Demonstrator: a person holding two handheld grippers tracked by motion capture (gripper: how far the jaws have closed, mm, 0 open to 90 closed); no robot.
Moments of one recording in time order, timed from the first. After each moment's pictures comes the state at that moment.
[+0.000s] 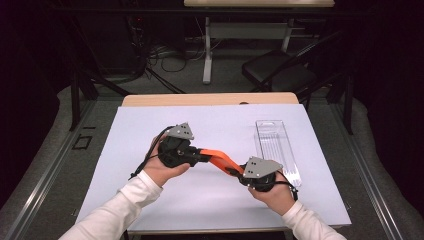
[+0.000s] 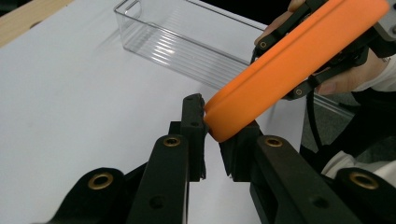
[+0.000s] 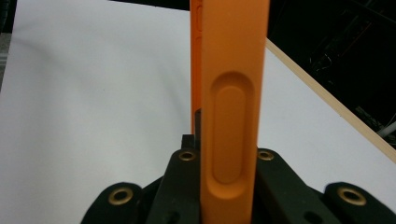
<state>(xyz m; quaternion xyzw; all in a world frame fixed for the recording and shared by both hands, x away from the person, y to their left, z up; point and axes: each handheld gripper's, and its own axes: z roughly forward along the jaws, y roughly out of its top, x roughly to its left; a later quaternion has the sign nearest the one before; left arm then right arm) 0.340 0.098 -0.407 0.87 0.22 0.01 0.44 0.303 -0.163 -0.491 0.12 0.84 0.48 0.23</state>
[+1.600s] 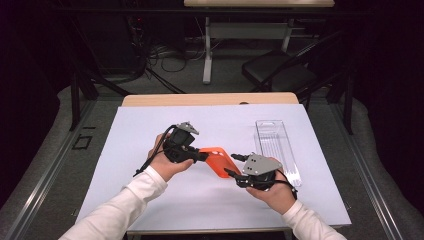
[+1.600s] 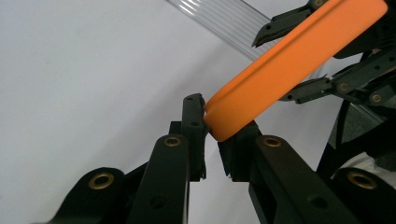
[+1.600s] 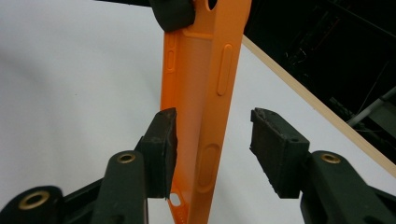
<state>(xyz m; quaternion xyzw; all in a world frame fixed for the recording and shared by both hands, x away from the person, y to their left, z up) 0.358 0.090 -0.419 0.88 0.32 0.01 0.35 0.305 -0.162 -0.487 0.15 0.82 0.47 0.27</state>
